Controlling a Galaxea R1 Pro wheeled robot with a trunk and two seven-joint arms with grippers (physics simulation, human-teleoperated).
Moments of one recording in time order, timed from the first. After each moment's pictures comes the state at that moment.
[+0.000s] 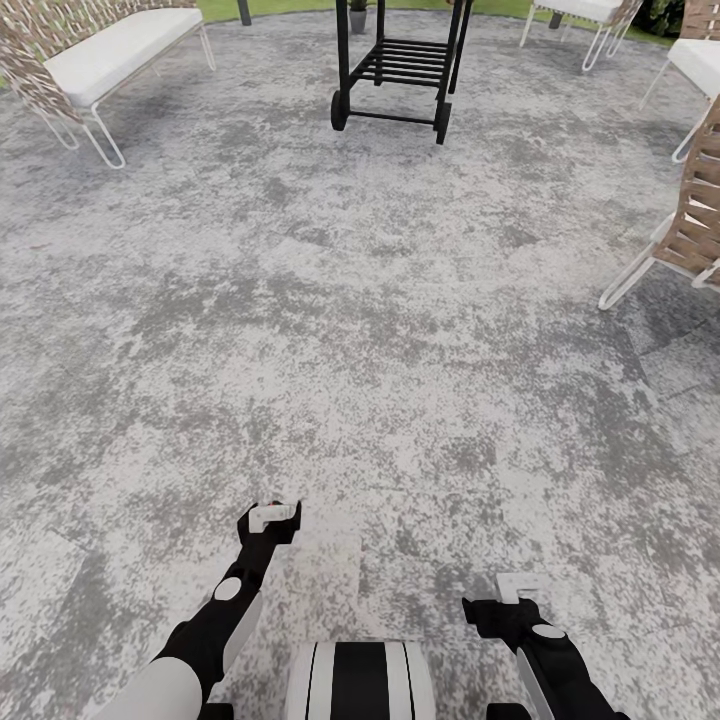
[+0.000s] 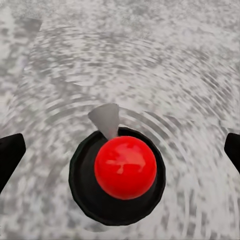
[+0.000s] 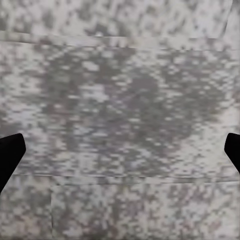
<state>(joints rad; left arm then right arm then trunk) -0.58 -0.07 -0.07 -0.53 0.09 -0.37 0.03 -0.21 -0.02 0.00 -1.16 0.01 0.50 0.00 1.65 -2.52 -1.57</state>
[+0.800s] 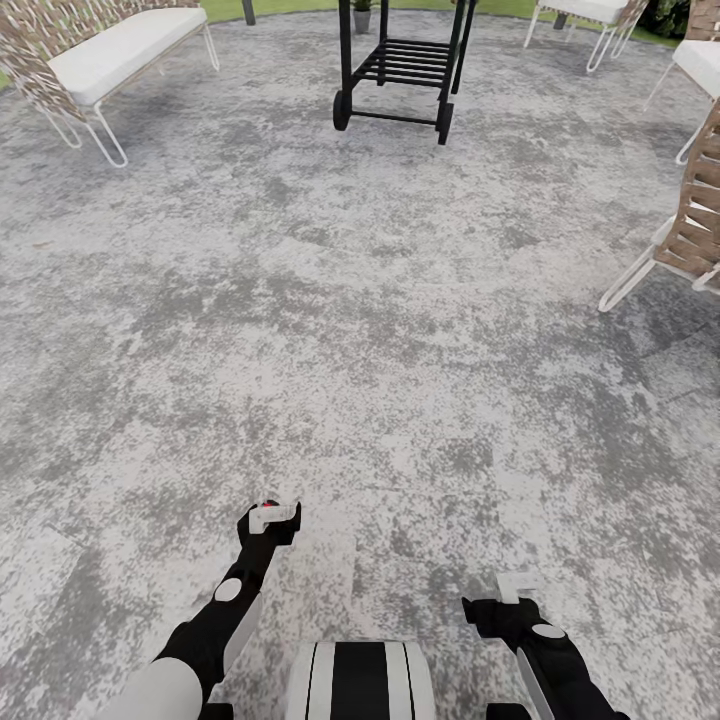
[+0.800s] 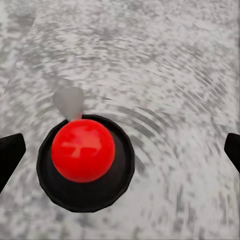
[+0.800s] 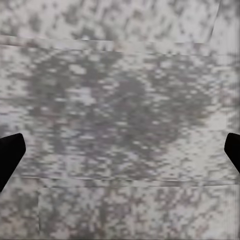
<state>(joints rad) -0.58 -0.07 -0.08 -0.53 0.09 -0.37 0.03 -0.21 -0.02 0.00 -1.16 0.01 0.50 0.00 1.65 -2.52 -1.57</state>
